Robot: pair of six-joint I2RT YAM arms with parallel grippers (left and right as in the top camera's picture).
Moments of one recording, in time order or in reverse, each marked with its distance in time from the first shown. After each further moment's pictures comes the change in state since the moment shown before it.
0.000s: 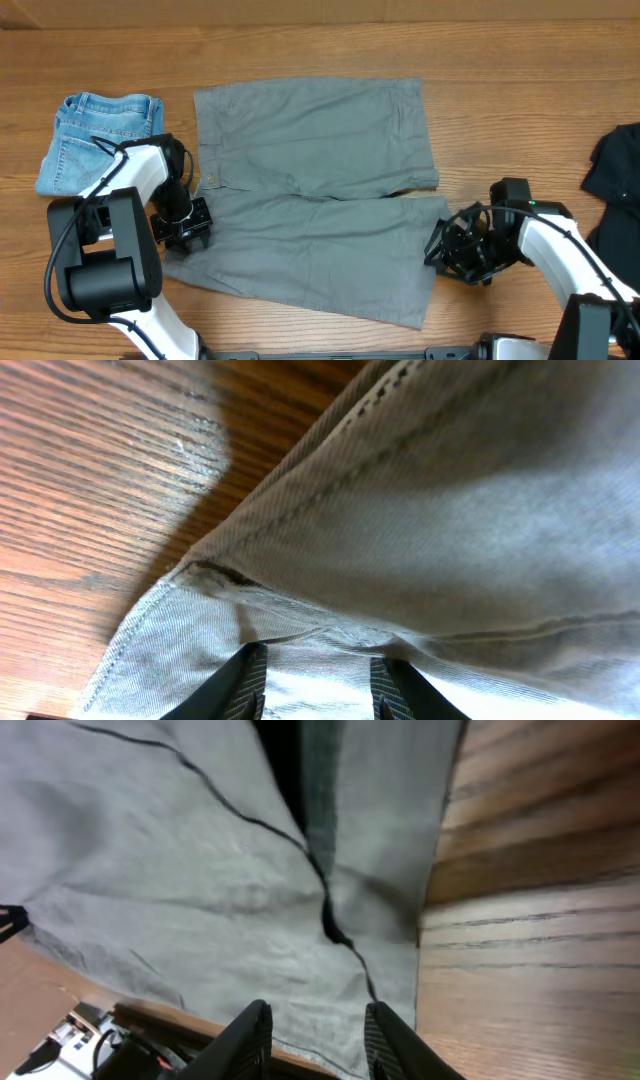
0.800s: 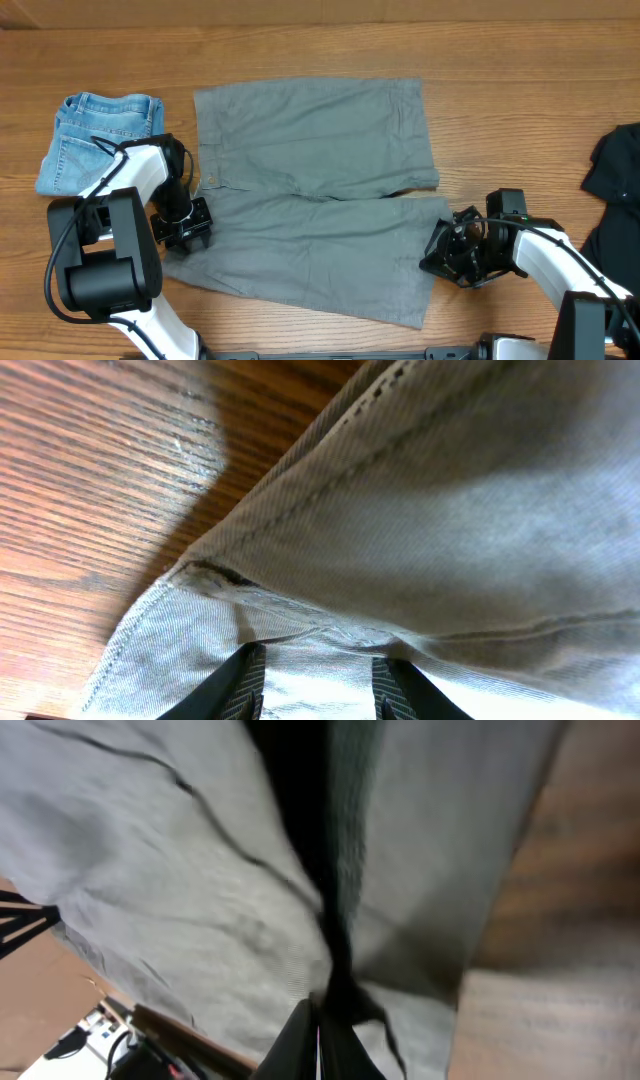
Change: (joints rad) left arm 0.000 0.000 0.000 0.000 0.002 0.000; right arm 0.001 0.000 -0.101 0.158 -0.087 0.010
